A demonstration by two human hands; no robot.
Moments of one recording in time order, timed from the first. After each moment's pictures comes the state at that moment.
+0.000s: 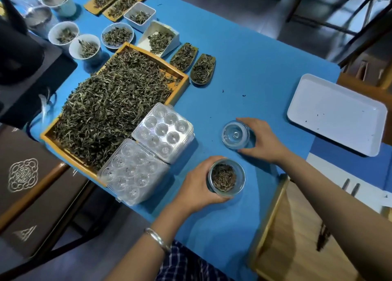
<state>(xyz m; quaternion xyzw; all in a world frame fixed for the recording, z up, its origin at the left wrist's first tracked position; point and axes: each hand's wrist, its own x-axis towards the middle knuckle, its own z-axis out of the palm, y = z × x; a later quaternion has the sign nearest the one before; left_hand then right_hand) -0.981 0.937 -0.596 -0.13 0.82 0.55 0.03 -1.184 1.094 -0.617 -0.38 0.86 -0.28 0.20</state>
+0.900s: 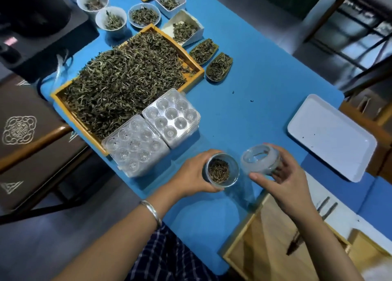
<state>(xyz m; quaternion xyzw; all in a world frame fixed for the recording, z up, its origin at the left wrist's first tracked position) -0.980 0.943 -0.599 -0.14 0.81 0.56 0.03 -1.090 1.137 -0.511 -0.18 0.76 -0.57 0.27</state>
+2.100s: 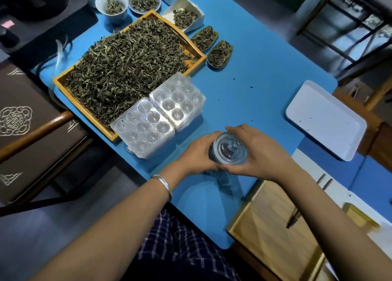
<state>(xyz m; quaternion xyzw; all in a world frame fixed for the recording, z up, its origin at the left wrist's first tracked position) -0.979 0.938 -0.594 -0.13 0.78 0.61 0.03 -1.079 1.081 -0.488 -0.48 0.84 -0.12 0.21</state>
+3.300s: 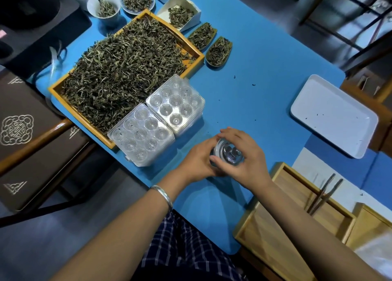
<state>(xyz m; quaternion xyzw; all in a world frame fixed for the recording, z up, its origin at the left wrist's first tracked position) -0.976 0.940 -0.596 -0.15 0.80 0.57 0.05 -1.048 1.069 -0.539 -0.37 0.83 -0.41 0.11</state>
